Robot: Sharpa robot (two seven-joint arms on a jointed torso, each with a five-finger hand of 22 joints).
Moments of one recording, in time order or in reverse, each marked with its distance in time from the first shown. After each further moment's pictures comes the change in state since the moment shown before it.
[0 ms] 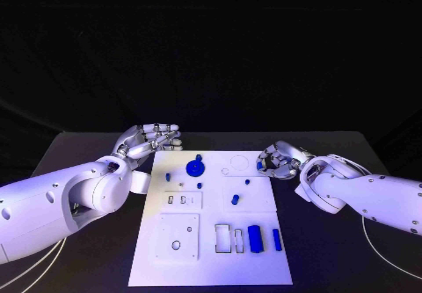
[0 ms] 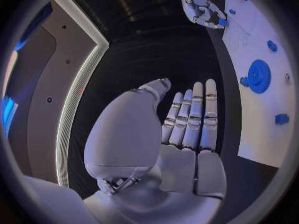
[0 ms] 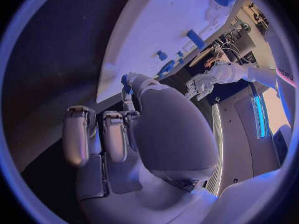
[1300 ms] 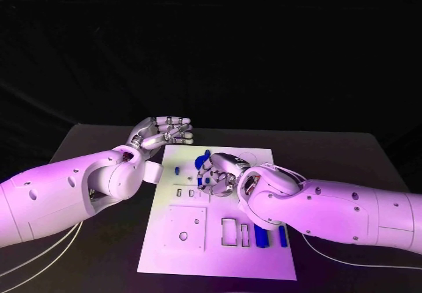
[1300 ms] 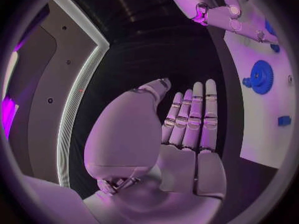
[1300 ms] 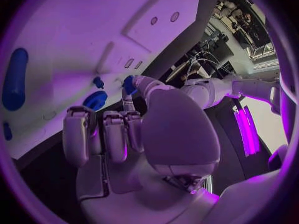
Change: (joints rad) left arm -0.003 0.032 -0.003 -0.040 0.000 0.006 -0.007; left_hand 0.000 0.000 0.000 0.000 -0.004 0.000 0.000 0.000 -0.001 0.000 0.000 0.000 0.000 0.000 0.000 0.000 0.002 0.000 -0.004 0.004 0.004 0.000; right arm -0.023 0.348 0.000 0.122 -0.175 0.038 -0.281; right_hand -0.099 -0.004 0.036 0.020 0.003 -0.013 -0.013 0.000 -0.012 0.000 0.000 0.000 0.000 -0.002 -0.002 0.000 0.000 0.000 0.004 -0.003 0.000 0.001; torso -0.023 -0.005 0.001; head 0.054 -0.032
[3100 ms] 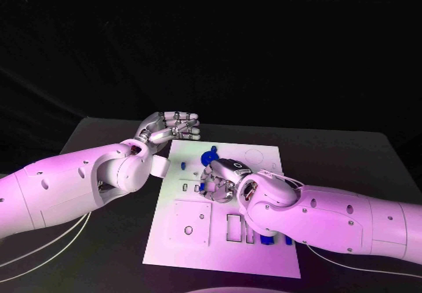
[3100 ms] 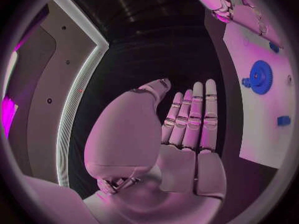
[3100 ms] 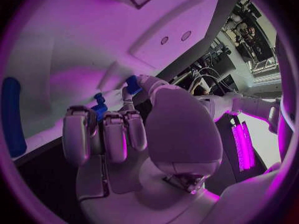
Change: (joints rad) left arm 0.000 0.000 0.000 -0.002 0.000 0.003 -0.007; left_hand -0.004 0.004 0.003 -0.003 0.000 0.000 0.000 0.000 0.000 0.000 0.000 -0.004 0.000 0.000 0.000 0.000 0.002 0.000 0.000 0.000 0.000 0.000; right arm -0.049 0.045 -0.005 -0.039 -0.140 0.018 -0.032; right_hand -0.066 -0.058 -0.012 0.011 -0.002 -0.047 0.015 0.038 0.061 -0.004 0.011 -0.023 0.000 0.000 0.007 0.000 0.001 0.000 -0.006 0.006 -0.013 -0.001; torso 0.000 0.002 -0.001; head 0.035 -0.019
